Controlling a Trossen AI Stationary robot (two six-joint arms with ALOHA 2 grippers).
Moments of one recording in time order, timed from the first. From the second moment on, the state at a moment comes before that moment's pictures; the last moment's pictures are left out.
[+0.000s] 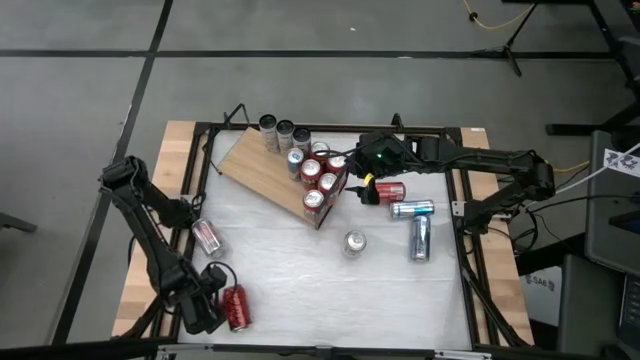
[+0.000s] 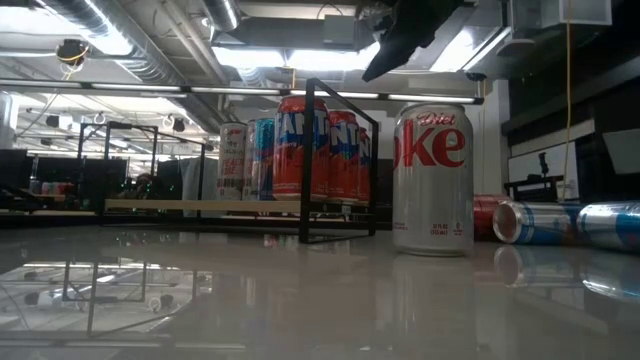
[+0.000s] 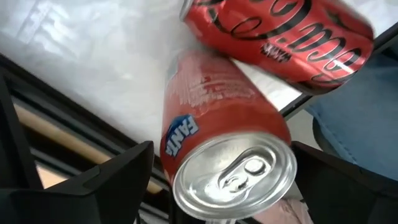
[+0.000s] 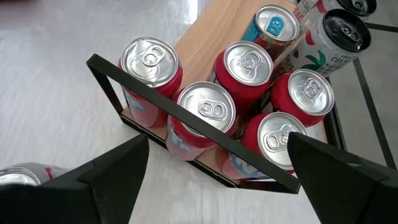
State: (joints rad) left arm -0.98 1.51 1.12 -0.96 0.16 -1.85; right arm -0.16 1.46 1.37 -0.68 -0.02 -0.27
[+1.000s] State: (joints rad) left arm -0.99 1.58 1.12 -0.94 0.17 -1.86; right arm -0.16 1.46 1.37 -0.68 -0.02 -0.27
